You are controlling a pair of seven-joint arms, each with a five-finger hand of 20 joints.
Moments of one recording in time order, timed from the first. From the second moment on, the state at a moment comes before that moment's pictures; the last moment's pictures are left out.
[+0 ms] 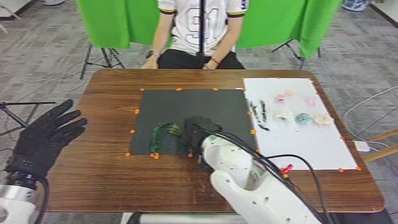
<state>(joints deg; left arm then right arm) 137.6 -56.1 -113.3 -126.6 36.5 4.5 7.3 -76.8 -74.3 45.3 -98.9 -140.1 -19.3 29.0</state>
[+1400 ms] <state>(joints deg) 138.3 -56.3 -113.8 -126.6 36.7 4.5 7.1 -78.4 -73.6 49.1 -104.2 -138.0 -28.4 30.1</state>
